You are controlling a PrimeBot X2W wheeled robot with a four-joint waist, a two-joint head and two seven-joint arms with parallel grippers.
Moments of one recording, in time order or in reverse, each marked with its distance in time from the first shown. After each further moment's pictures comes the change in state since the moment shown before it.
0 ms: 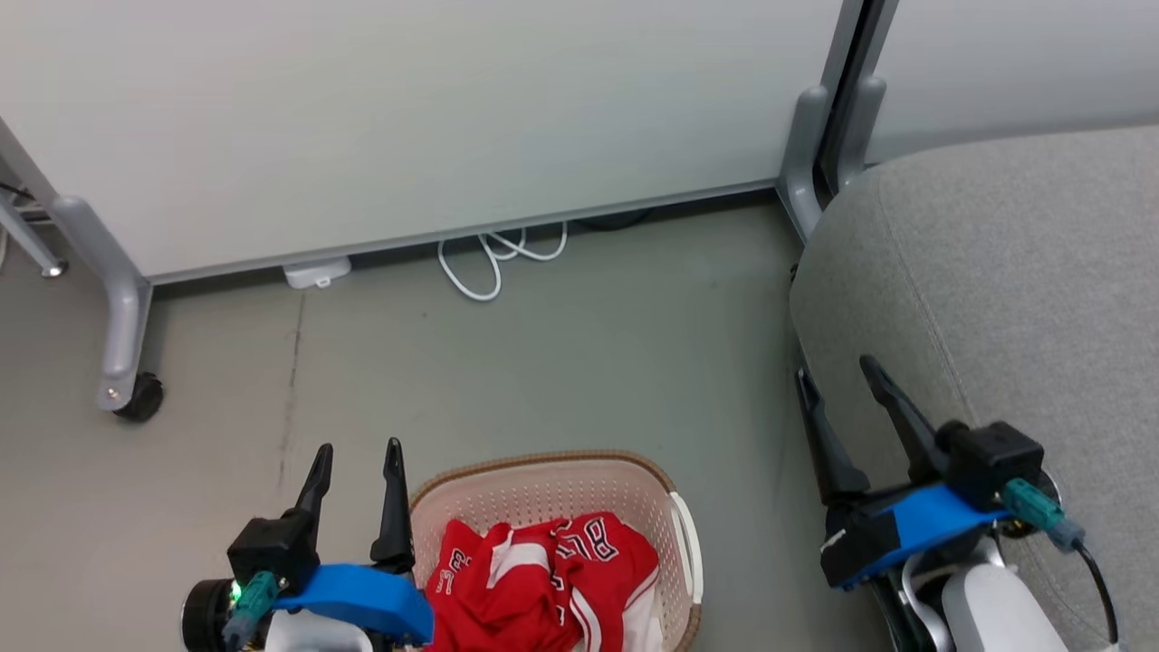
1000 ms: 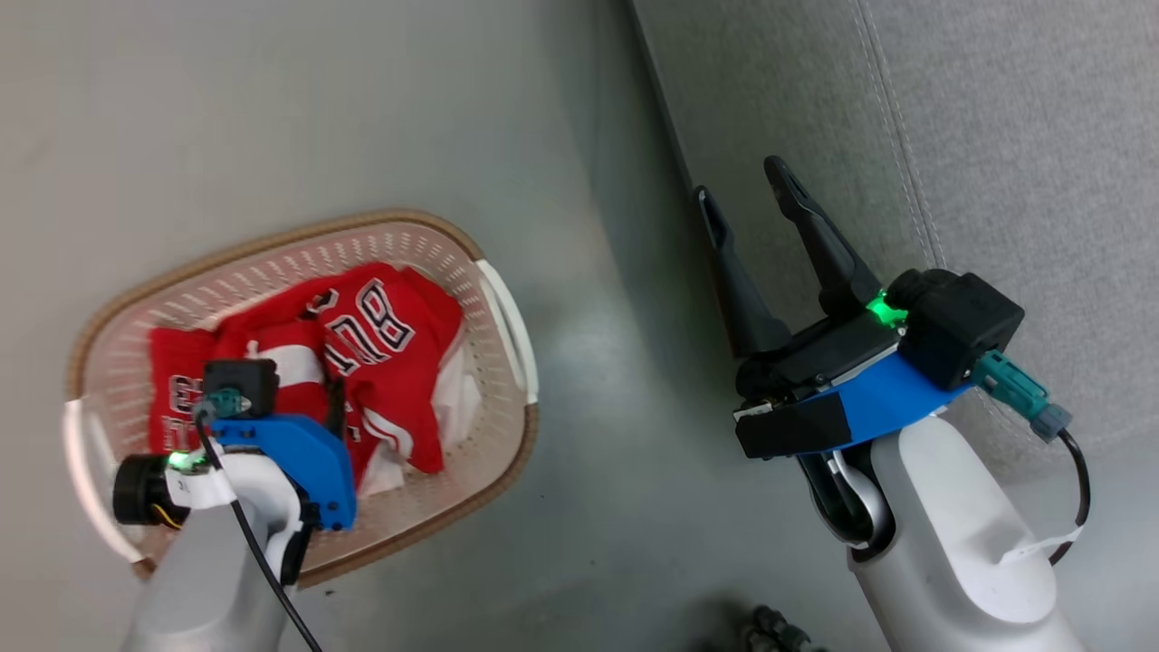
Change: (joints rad) left arm -0.449 0.131 -0.064 0.514 0.002 -0.070 0.264; right arm -0.330 -0.002 0.215 -0.050 0.133 0.000 -0.108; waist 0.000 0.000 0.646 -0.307
